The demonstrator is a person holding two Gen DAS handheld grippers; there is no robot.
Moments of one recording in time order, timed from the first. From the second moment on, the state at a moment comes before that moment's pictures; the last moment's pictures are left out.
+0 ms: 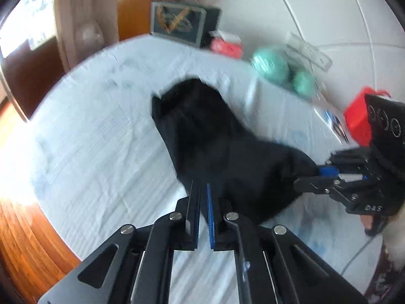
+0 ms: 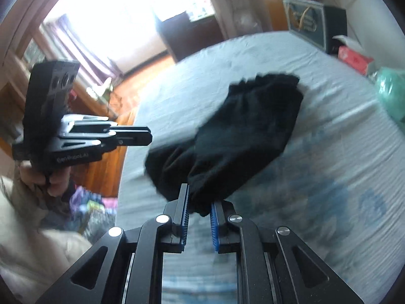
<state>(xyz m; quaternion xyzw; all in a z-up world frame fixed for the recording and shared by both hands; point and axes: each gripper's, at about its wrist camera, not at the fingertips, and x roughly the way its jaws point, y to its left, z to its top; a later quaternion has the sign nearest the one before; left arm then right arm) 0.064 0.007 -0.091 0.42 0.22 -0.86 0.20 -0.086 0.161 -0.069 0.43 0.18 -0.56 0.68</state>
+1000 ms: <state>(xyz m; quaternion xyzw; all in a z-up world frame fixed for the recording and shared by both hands) -0.085 -0.134 -0.210 0.48 0.22 -0.81 0.25 -0.247 0.026 -0.108 0.51 0.00 -0.68 0.53</state>
